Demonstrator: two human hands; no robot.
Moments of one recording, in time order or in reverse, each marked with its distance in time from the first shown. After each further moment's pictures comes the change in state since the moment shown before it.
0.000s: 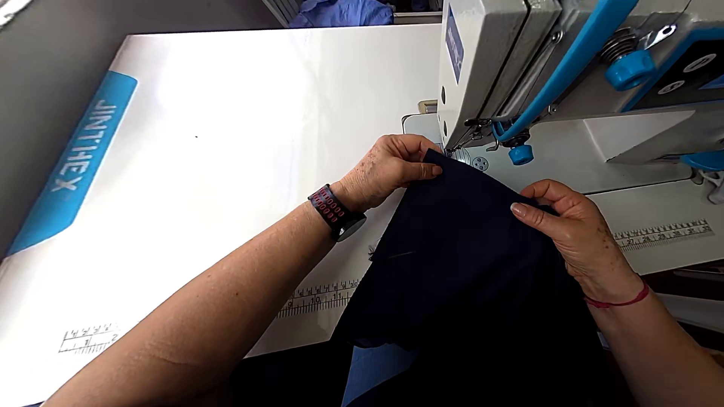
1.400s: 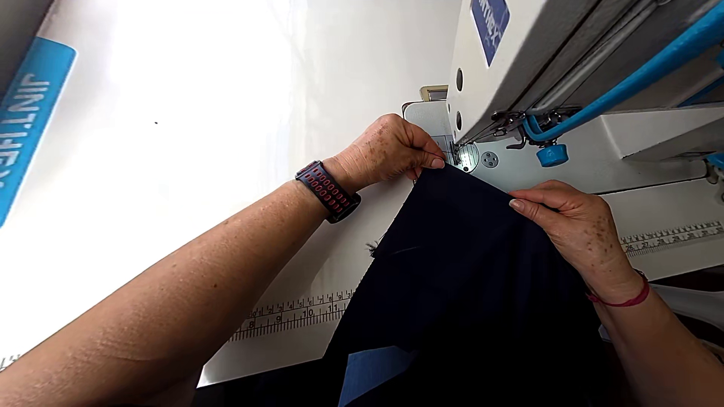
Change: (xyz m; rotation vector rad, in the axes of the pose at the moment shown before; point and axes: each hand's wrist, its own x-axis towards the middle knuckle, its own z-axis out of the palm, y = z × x) left_hand 0.022 -0.004 -0.024 0.572 -0.088 0.126; right_hand 0.013 0.022 -0.001 -0.610 0.058 -0.251
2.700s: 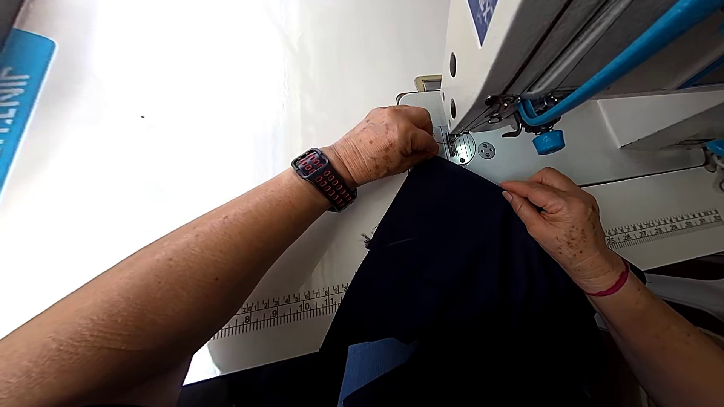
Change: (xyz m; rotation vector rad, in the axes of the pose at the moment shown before) left_hand 0.008 -0.018 0.001 0.525 0.033 0.610; right_hand -0.002 0.005 0.009 -0.273 0.060 -0.325
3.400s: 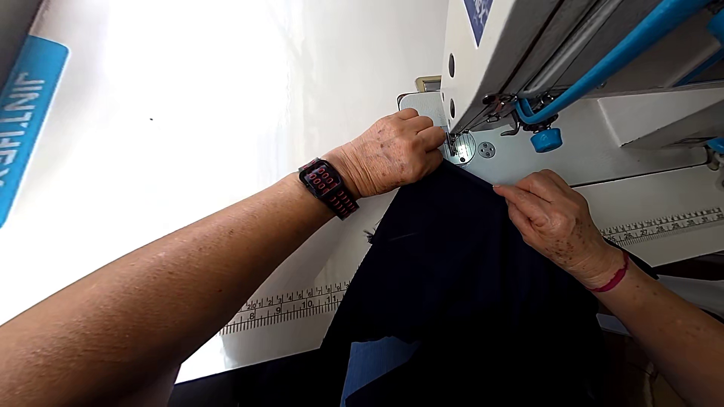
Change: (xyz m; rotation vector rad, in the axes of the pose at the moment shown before) left_hand 0.004 0.014 -0.001 0.332 -0.025 0.292; right_hand 0.001 0.009 0.002 -0.092 -0.025 -0.306
